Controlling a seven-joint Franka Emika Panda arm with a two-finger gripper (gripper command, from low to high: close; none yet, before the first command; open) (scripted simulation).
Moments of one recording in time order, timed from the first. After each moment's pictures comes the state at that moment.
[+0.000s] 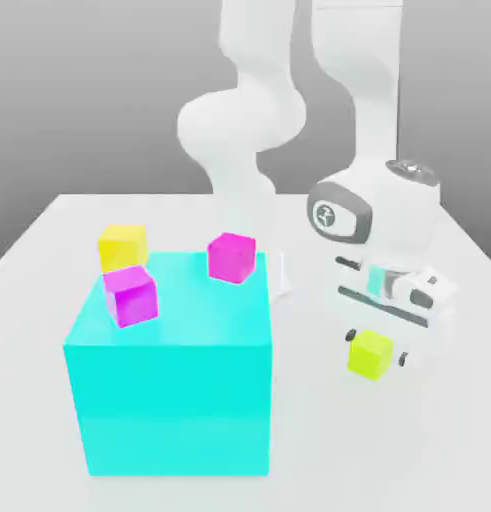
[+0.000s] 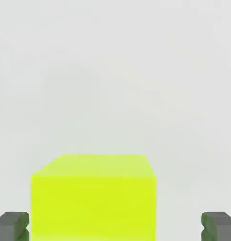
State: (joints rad) arm 0.76 0.19 -0.10 -2.93 -0.22 3.10 -0.80
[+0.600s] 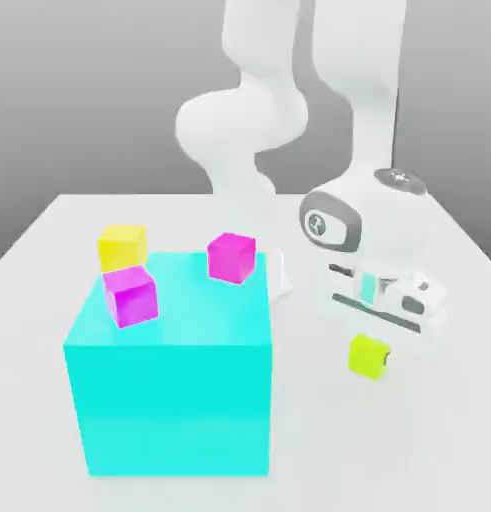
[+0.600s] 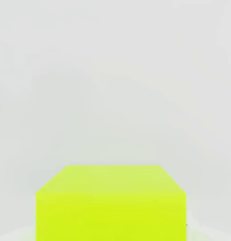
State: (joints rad) arm 0.74 0.20 -0.08 -2.93 -0.23 3.11 -0.80
